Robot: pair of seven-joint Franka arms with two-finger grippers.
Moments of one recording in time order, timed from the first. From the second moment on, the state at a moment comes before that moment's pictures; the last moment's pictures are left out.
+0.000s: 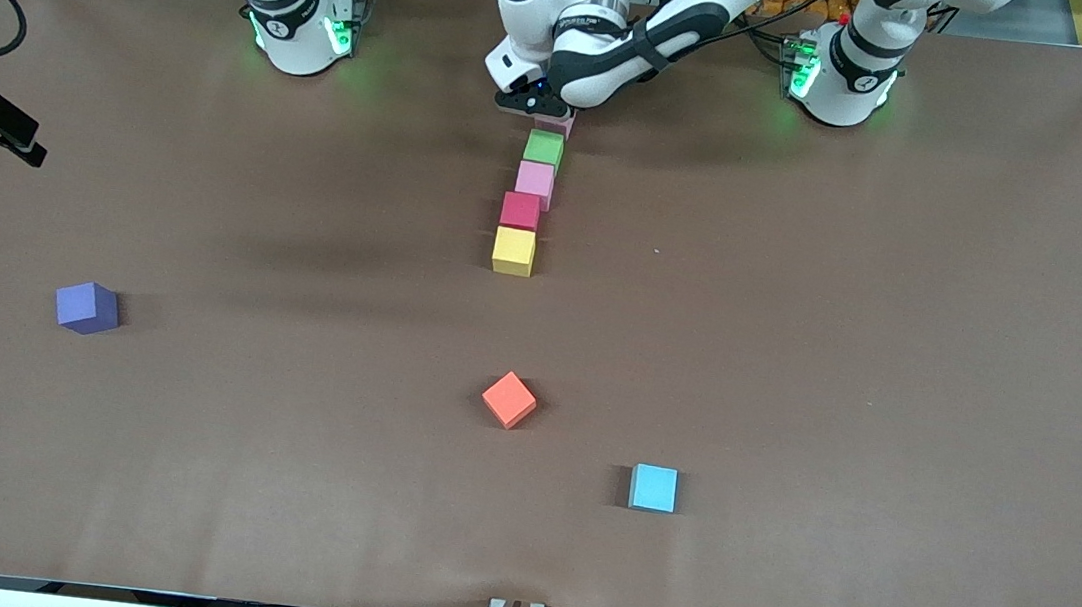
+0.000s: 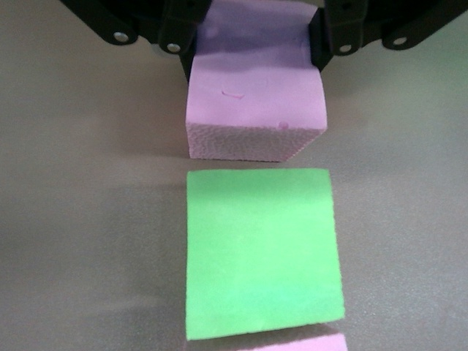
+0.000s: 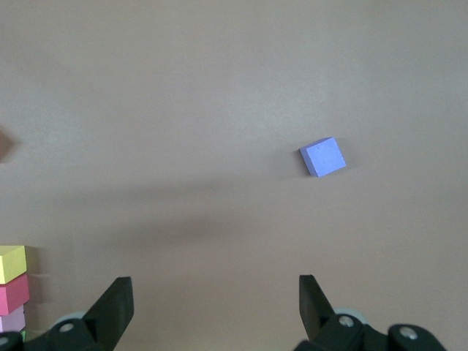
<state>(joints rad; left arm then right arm) -0.50 0.70 -0.88 -1.98 0.51 2.22 -1.46 0.01 -0.01 -0.09 -1.57 0.00 1.56 0.00</state>
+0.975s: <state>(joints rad) -0.51 0.71 -0.82 -1.93 0.52 2.22 -1.46 0.01 -0.01 -0.10 -1.57 0.00 1.56 0.00</state>
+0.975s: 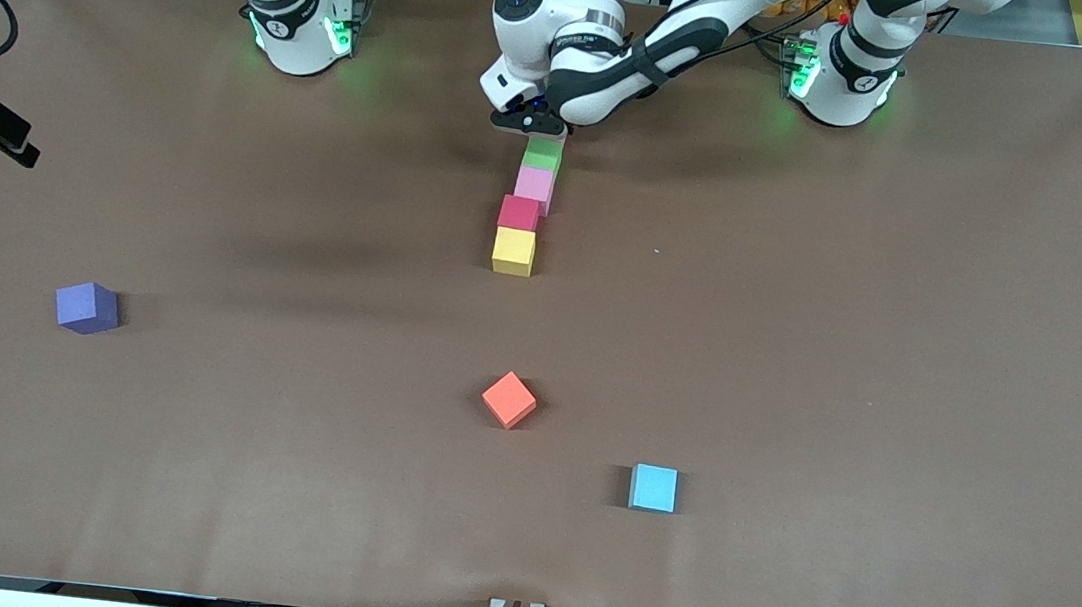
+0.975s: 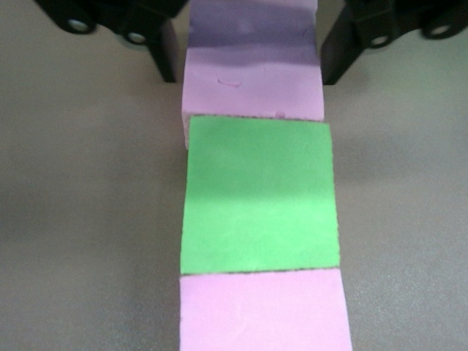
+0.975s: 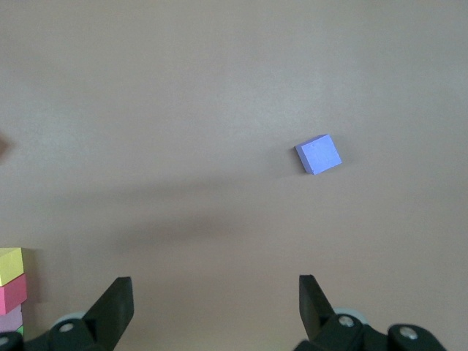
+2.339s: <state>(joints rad) 0.10 0.54 -0.81 -1.54 0.52 1.91 -1.19 -0.01 0.00 -0.10 -1.56 0.00 1.54 -0.01</state>
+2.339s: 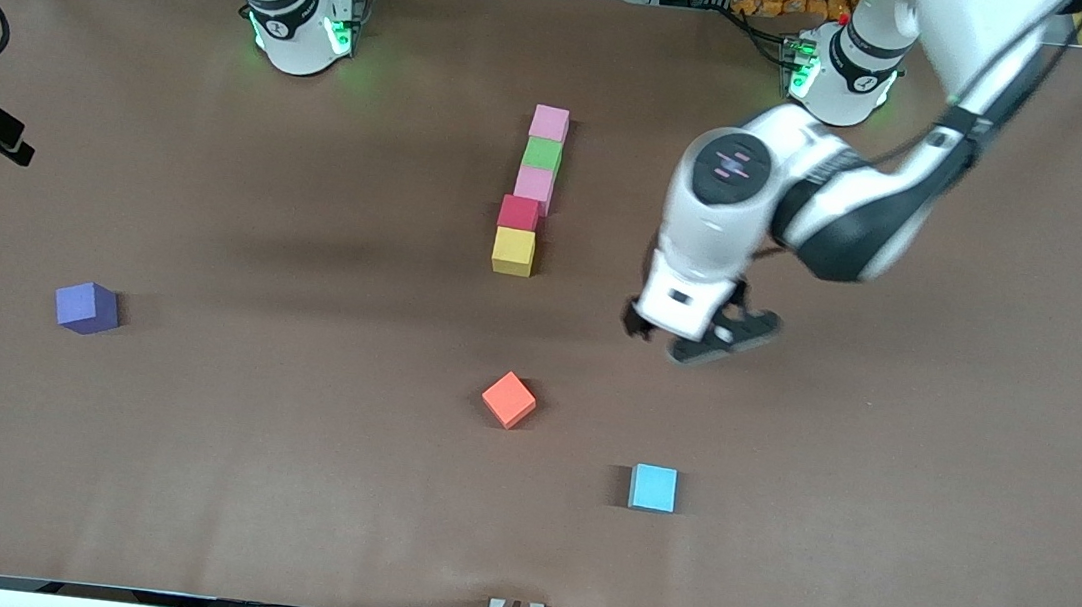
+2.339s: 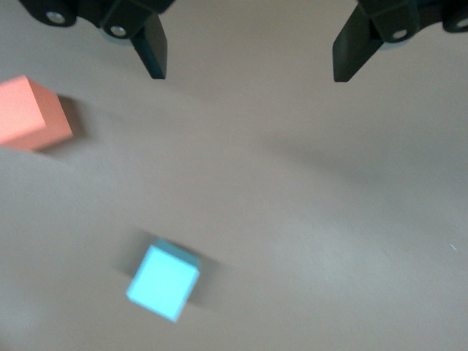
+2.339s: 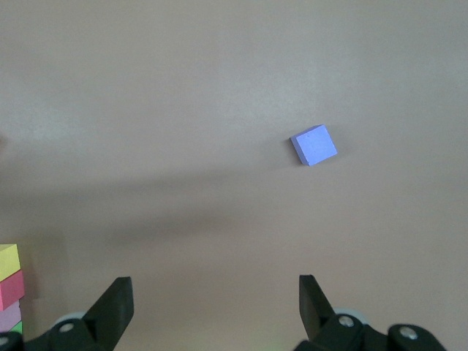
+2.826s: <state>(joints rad) 0.26 0.51 -0.85 -1.55 0.52 1.80 -1.00 -0.01 0.00 -0.10 -1.56 0.00 1.54 -0.01</state>
